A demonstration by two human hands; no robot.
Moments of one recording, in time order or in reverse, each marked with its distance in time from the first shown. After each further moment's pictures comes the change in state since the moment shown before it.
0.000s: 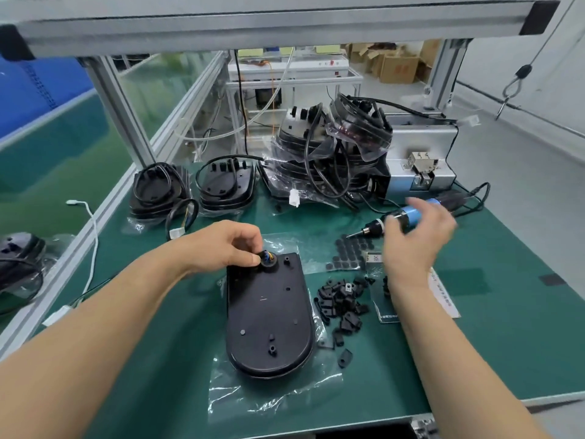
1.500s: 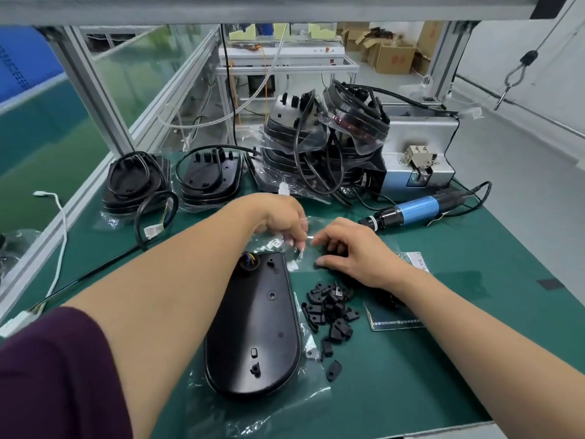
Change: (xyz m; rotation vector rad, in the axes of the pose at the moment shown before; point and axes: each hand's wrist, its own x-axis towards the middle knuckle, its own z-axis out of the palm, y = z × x) left_hand 0.134 0.044 0.031 0.097 -0.192 -0.246; right_hand 0.014 0.014 0.018 -0.174 -1.061 -0.419
